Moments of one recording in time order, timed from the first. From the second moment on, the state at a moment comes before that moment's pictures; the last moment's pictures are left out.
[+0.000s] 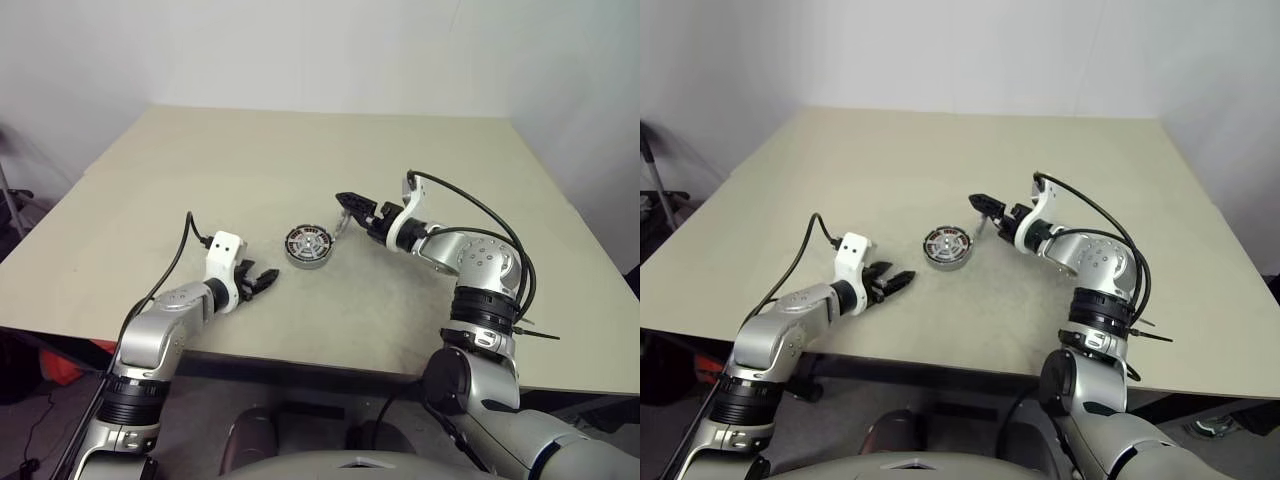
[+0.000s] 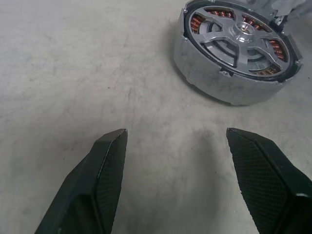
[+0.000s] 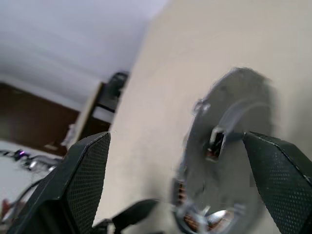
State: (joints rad) left arm -0.20 0.35 -0.01 -0.17 -0.36 0.80 -0.42; right arm -0.71 -0.03 -0.52 0.15 0.67 1.24 0.29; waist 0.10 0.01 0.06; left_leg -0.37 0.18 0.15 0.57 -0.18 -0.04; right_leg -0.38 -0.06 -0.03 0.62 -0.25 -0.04
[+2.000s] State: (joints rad) left arm -0.21 0.33 0.01 -0.13 -0.35 0.77 -0.40; right arm -0.75 -0.11 0.04 0.64 0.20 0.44 0.48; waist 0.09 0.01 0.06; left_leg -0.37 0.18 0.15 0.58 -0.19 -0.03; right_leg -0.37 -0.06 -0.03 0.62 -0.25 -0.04
